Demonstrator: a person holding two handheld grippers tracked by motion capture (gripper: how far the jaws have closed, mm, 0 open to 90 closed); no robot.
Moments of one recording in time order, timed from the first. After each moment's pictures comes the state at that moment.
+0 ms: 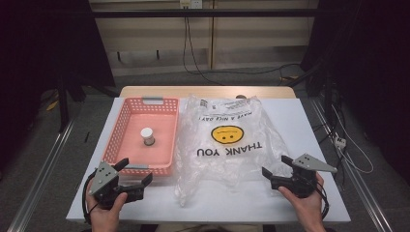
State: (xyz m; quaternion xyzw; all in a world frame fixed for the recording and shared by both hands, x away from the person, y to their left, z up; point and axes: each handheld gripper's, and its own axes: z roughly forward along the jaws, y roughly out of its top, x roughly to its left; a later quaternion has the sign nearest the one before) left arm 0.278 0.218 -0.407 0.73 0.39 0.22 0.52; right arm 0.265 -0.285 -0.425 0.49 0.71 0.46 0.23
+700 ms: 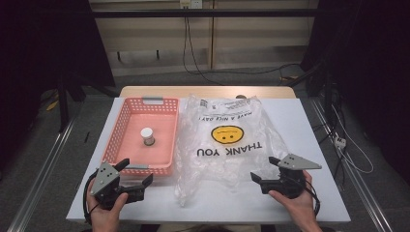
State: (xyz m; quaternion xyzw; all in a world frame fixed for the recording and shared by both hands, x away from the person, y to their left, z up) left arm 0.278 0.217 -0.408 0.73 0.38 0.23 0.52; right arm 0.272 -0.257 -0.424 0.43 0.76 0.45 0.20
